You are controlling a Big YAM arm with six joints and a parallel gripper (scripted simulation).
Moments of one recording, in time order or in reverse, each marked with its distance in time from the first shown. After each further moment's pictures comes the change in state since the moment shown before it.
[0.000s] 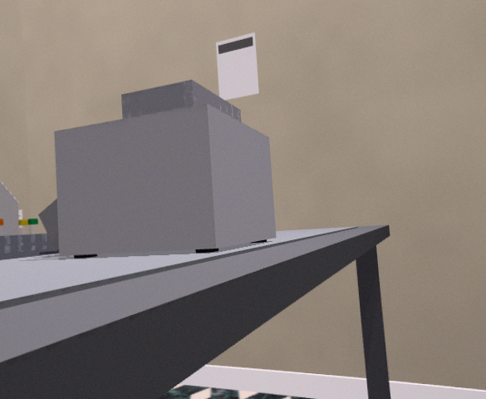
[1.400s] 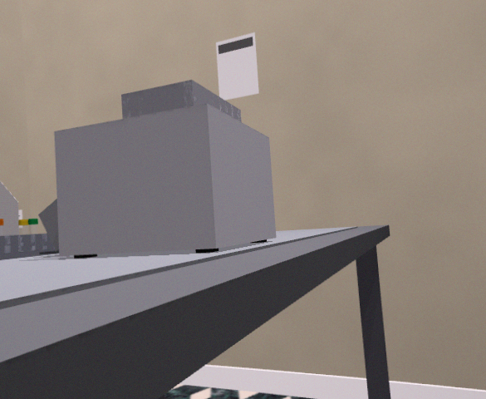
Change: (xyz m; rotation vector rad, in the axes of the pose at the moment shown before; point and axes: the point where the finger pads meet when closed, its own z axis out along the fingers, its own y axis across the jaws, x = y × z) arm 0.000 0.000 0.000 0.000 0.002 0.000
